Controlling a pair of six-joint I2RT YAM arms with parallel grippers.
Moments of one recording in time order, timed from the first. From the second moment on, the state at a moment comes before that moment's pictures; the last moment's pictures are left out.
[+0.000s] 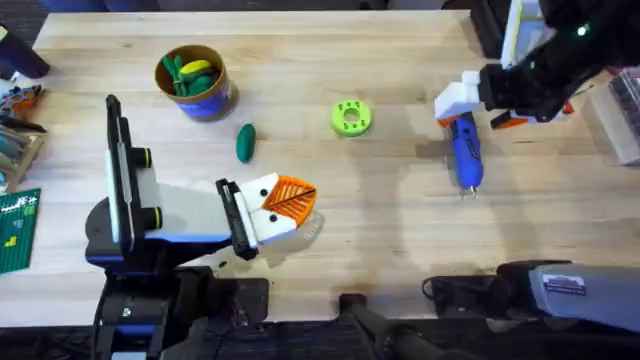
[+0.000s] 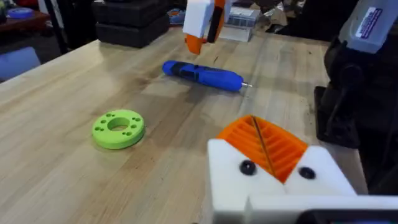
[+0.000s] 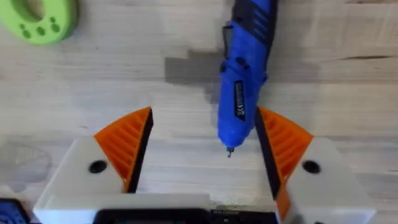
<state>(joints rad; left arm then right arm) 0.02 0.01 0.01 -0.14 1.21 0.07 0.05 1.46 1.25 -1.19 -0.06 0.11</state>
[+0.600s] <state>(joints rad) 0.02 0.01 0.01 -0.14 1.21 0.07 -0.06 1.64 1.22 -1.03 -0.04 -0.01</state>
